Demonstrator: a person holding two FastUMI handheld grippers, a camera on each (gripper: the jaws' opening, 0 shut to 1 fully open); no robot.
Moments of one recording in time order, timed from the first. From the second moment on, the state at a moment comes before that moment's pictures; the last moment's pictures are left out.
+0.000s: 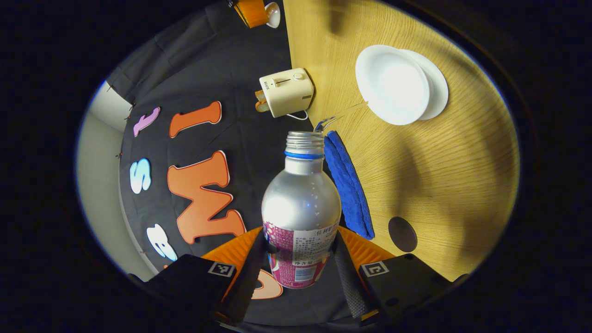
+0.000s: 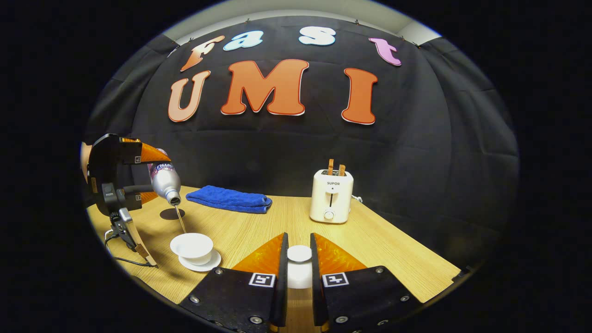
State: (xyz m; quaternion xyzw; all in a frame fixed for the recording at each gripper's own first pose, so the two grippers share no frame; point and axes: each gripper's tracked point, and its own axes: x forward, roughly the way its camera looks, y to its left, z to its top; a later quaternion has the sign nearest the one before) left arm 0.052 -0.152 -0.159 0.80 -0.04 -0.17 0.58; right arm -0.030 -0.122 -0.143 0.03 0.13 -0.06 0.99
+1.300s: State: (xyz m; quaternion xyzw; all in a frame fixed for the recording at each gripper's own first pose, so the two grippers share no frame) left arm 0.060 -0.171 -0.113 0.85 -0.11 -0.15 0.49; right arm -0.029 -0.123 -0.147 0.03 0.13 -0.07 0.99
